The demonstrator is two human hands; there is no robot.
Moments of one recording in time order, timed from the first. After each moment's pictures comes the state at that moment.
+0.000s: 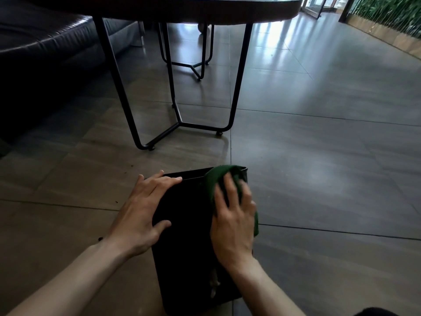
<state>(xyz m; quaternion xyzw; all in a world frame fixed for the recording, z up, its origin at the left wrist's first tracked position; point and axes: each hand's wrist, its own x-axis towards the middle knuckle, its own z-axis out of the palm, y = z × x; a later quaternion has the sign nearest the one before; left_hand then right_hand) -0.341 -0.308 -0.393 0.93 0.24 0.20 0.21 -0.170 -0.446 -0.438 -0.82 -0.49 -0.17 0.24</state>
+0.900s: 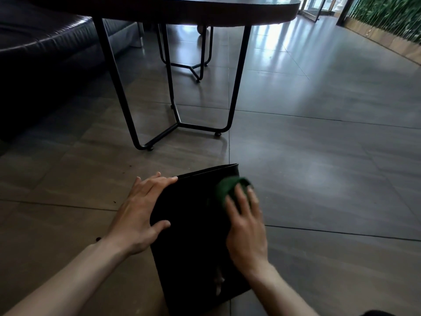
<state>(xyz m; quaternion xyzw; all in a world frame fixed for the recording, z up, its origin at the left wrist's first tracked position) -0.341 -0.311 -0.393 0.92 0.27 0.19 0.22 -0.149 -0.476 -0.448 -0.83 -0.50 -0.09 0.24</state>
